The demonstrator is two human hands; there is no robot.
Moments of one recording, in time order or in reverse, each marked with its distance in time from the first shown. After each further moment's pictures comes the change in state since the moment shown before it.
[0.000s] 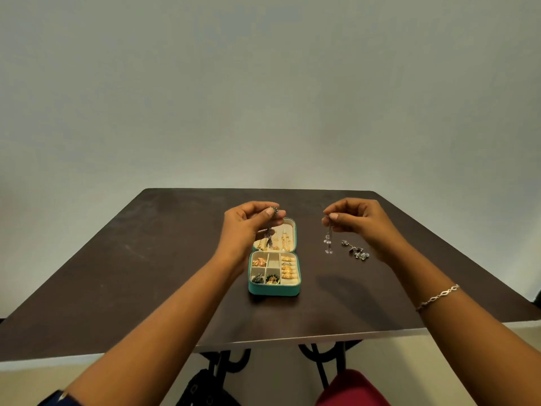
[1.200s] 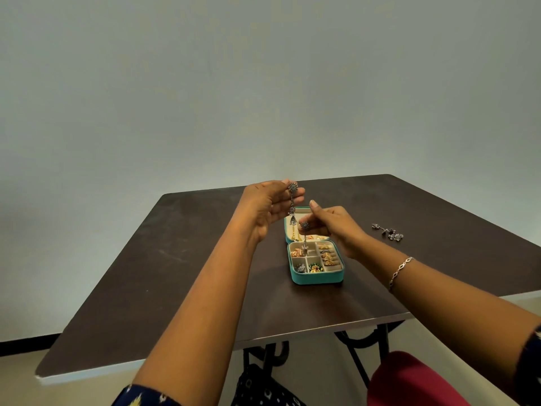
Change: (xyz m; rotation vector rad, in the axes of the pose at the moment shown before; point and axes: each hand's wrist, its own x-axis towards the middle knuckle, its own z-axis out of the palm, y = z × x) left_hand 0.026 0.027 -0.043 -0.054 -0.140 -0.195; right_hand 0.023 0.023 0.117 0.208 0.028 0.289
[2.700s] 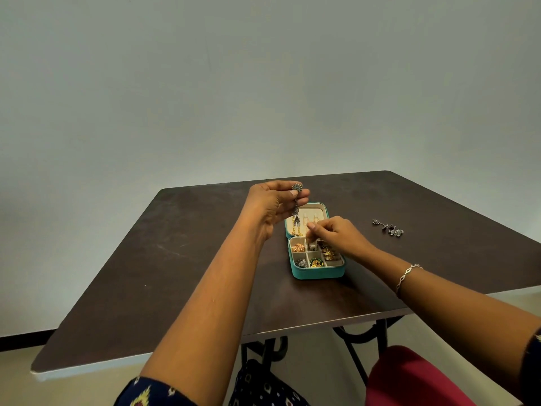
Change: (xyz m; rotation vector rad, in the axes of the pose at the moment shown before) left_hand 0.001 -0.008 0.004 0.017 0.047 -0.061; right_hand 0.002 0.030 -0.014 -0.697 -0.017 -0.187
